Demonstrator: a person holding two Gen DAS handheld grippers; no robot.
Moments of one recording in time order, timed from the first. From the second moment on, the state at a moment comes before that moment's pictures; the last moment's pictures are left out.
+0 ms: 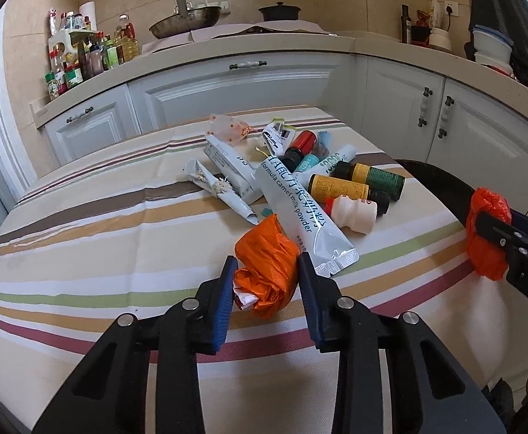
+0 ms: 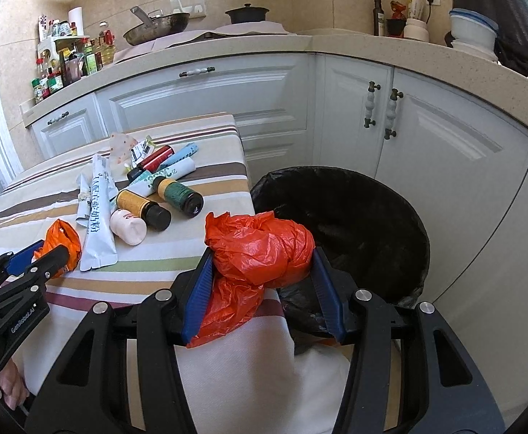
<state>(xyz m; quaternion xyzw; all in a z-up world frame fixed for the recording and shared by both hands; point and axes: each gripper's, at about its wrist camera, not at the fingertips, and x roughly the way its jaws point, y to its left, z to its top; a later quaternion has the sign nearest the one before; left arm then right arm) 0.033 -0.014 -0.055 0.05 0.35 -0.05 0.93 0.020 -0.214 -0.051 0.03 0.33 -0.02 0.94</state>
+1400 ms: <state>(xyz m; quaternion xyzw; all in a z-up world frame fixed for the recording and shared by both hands) 0.108 -0.175 -0.009 0.08 0.29 -0.17 0.94 0.084 -0.330 -0.029 0.04 0.30 -0.11 0.95</state>
